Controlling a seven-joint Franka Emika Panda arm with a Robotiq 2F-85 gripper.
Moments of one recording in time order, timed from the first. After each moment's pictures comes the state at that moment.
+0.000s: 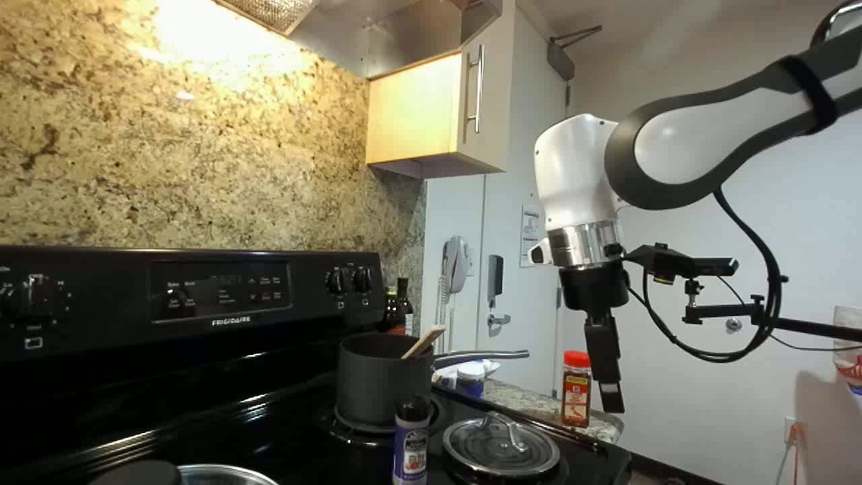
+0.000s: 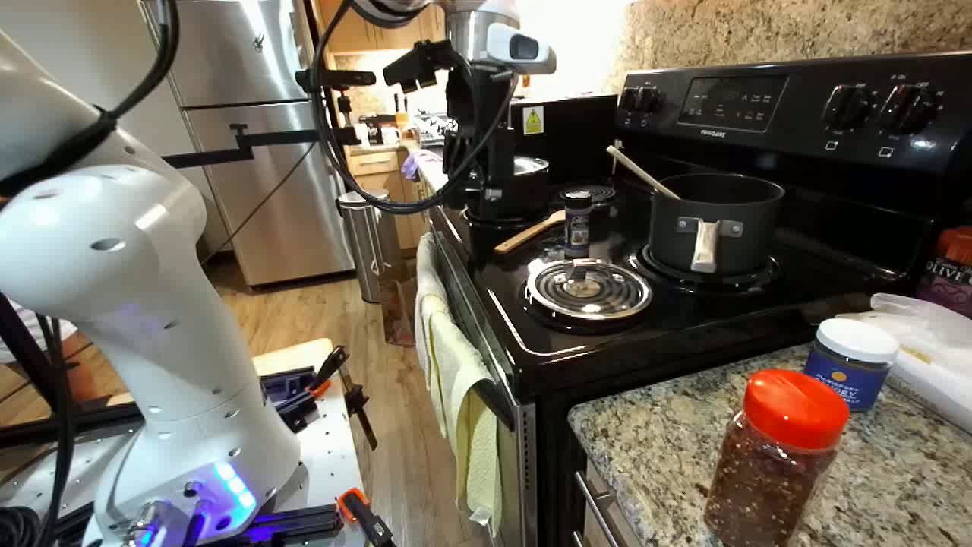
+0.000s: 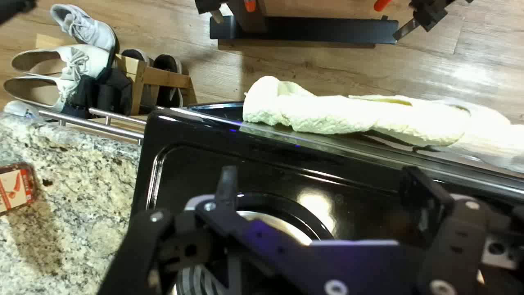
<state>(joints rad) -0.01 -0.48 0.02 -2.49 -0.09 1.82 0.03</state>
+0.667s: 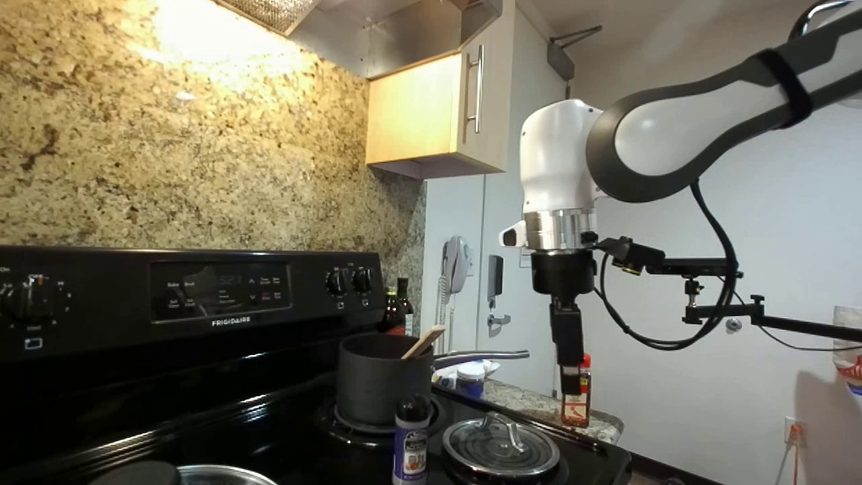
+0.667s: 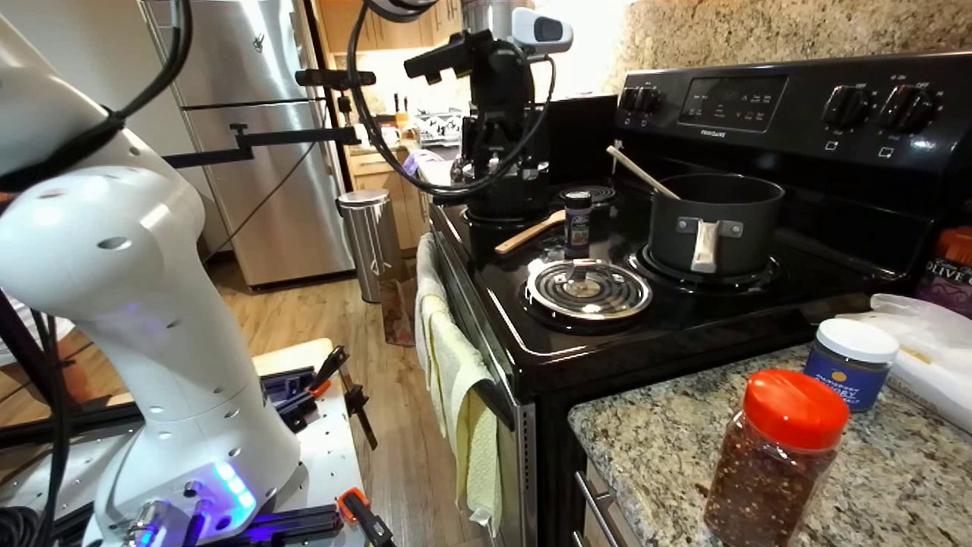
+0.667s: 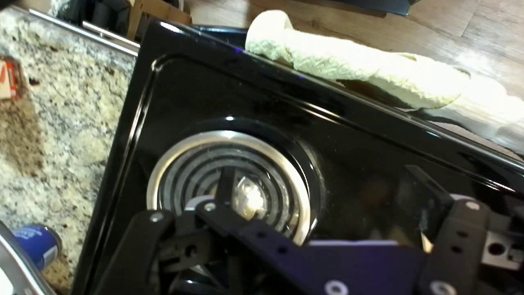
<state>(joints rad) 0.02 -0.41 0.02 -2.42 -0.09 1.93 -0.11</state>
